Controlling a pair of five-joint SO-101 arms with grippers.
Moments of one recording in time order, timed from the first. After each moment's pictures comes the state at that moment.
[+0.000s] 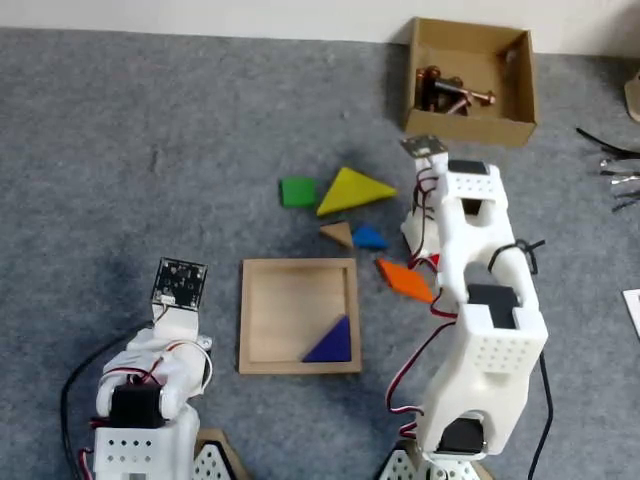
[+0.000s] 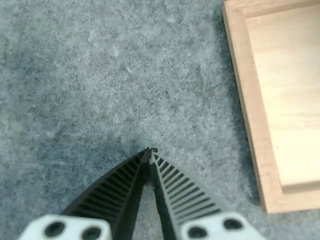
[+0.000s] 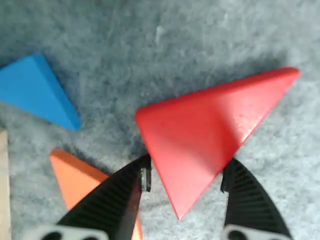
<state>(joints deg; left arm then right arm) -5.8 -103.8 96.0 76.1 -4.4 -0.8 26.4 0.9 70.1 23.9</state>
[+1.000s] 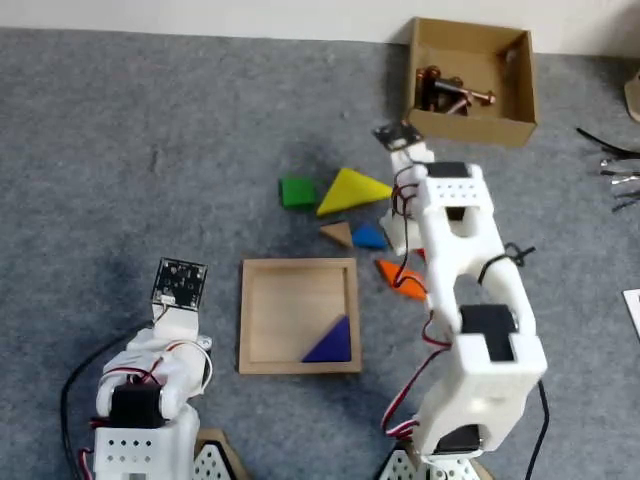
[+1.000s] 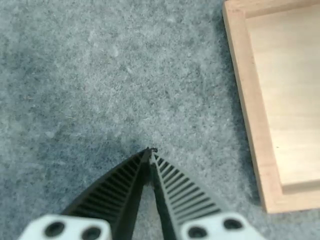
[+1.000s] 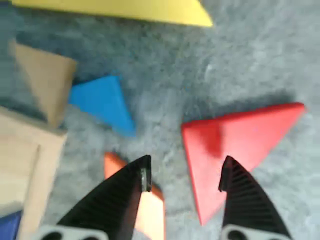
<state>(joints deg) -5.8 -103.8 96.0 76.1 -4.4 -6.6 15.8 8.1 64.2 24.0</state>
